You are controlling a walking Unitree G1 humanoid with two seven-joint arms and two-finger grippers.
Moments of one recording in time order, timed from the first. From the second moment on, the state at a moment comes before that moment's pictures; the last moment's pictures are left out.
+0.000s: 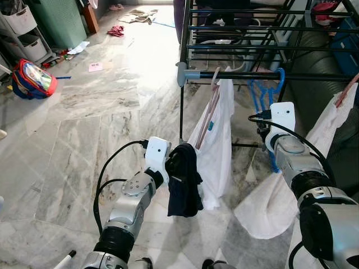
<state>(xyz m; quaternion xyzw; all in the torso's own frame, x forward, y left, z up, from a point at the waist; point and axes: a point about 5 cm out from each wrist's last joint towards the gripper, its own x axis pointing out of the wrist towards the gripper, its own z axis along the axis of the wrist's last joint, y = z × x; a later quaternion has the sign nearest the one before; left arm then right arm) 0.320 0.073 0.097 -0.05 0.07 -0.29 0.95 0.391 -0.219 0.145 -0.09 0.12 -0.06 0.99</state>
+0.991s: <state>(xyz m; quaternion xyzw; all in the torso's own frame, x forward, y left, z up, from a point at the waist) 0.320 0.071 0.095 -0.03 0.07 -0.30 0.95 0.390 -0.223 0.144 -0.08 0.12 -0.06 0.99</state>
